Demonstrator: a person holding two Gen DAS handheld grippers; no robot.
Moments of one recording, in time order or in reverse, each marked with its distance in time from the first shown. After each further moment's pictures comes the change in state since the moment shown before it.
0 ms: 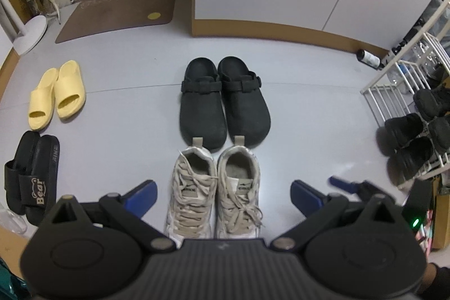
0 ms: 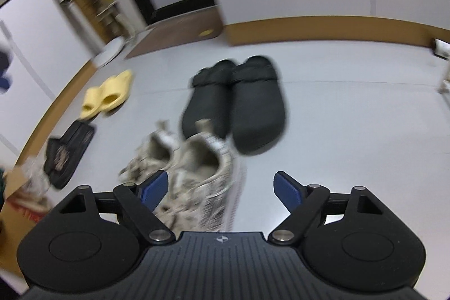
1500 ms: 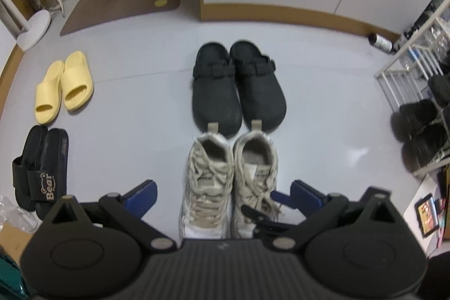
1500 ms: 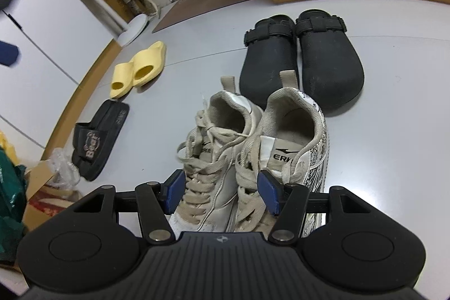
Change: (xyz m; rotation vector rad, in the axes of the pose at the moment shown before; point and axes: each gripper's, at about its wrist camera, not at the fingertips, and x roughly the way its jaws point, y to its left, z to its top) left arm 0.015 0.008 -0.005 0.028 0.035 0.059; right arm 0.083 0.070 -0.018 0.099 0.086 0.096
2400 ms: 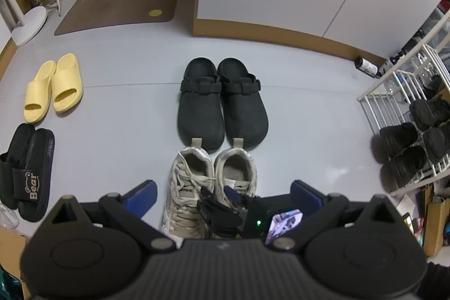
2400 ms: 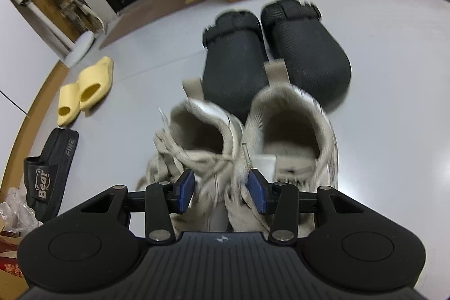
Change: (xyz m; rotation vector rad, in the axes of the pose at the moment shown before) left arm -0.004 0.007 0.004 -0.069 -0.024 -0.091; right arm 0.076 0.014 0.003 0.126 -0.056 -0.201
